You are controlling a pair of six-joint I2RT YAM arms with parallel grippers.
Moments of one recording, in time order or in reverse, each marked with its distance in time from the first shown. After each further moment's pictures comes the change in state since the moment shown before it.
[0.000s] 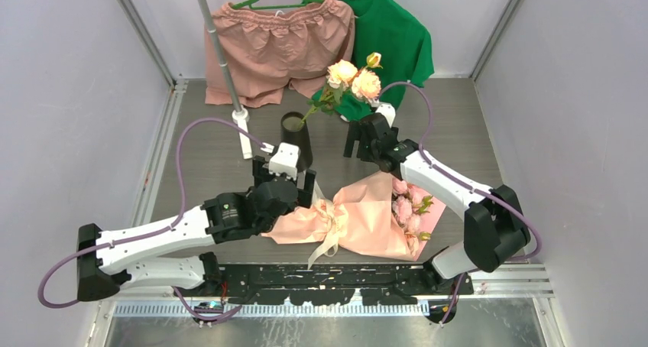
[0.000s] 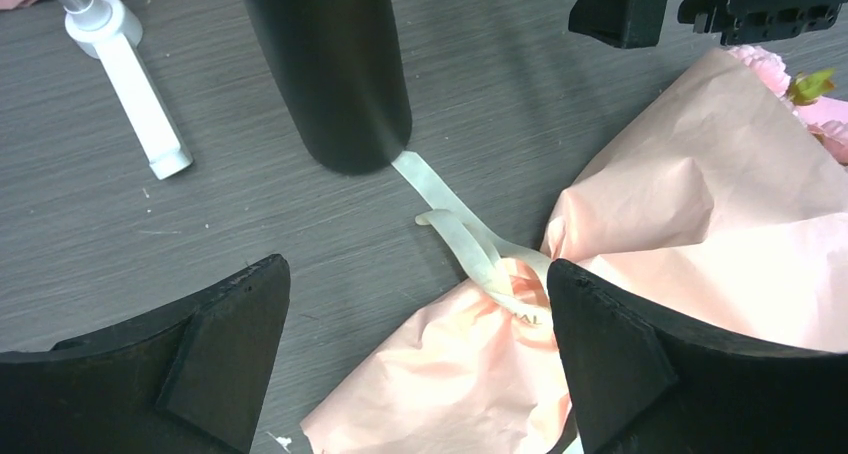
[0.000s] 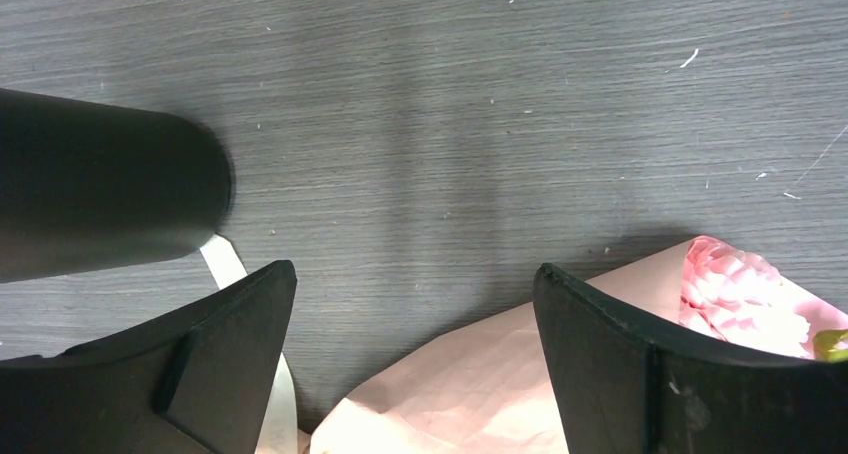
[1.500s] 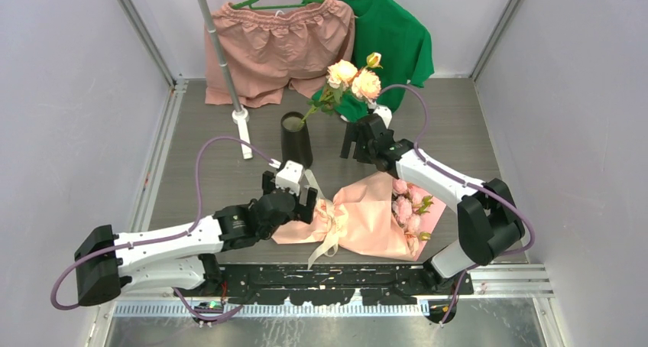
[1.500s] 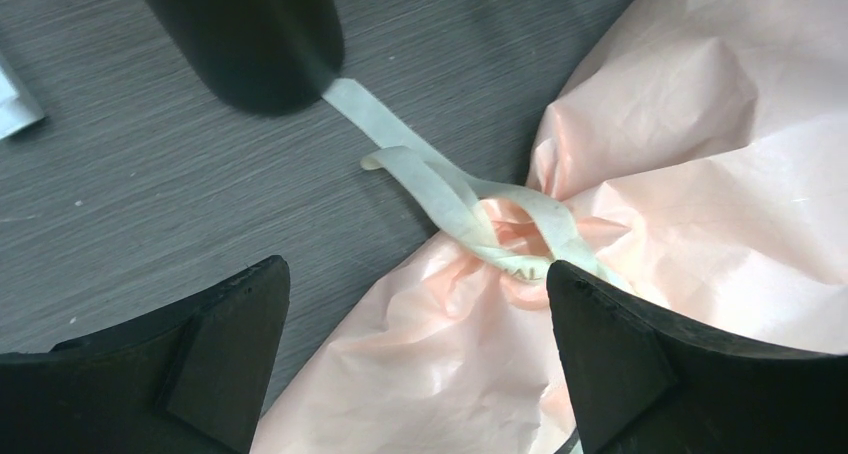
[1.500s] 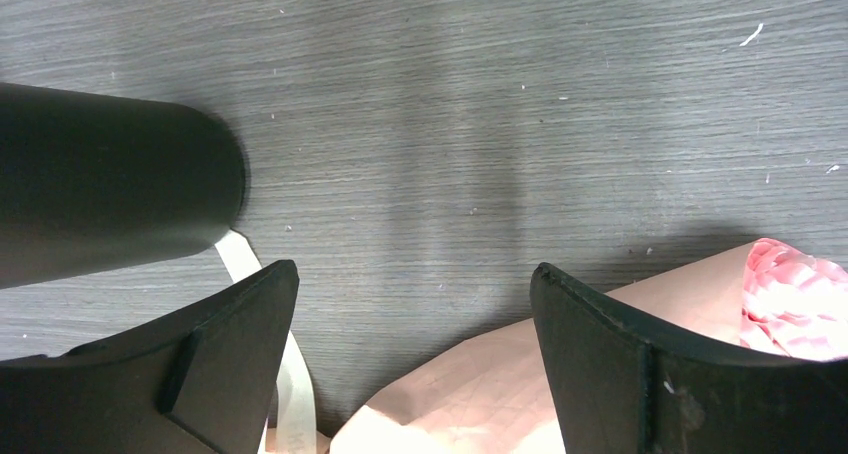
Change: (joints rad) left arm 0.062 -0.019 -0.310 0.291 0.201 0.022; right arm 0.000 0.059 -0.002 0.035 -0.051 0.043
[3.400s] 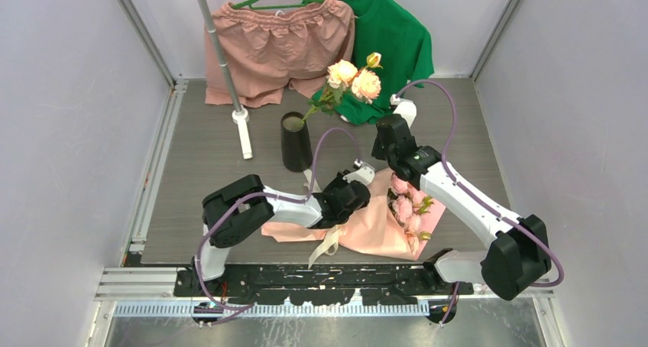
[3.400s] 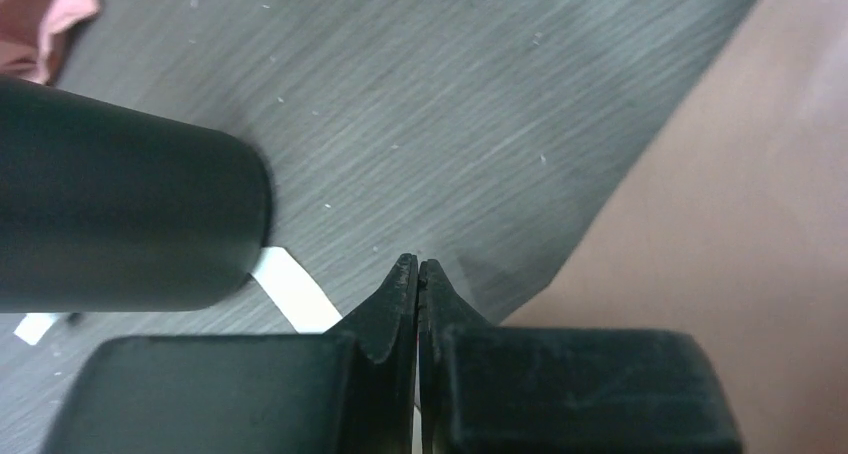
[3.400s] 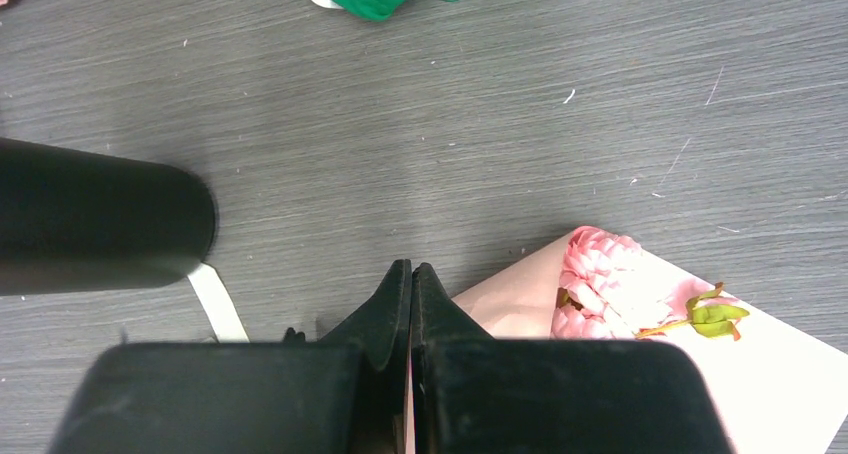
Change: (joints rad) left arm -0.001 0.932 0.447 0.360 -0.211 0.383; right arm -0.034 -0.249 -0.042 -0.086 0.148 -0.071
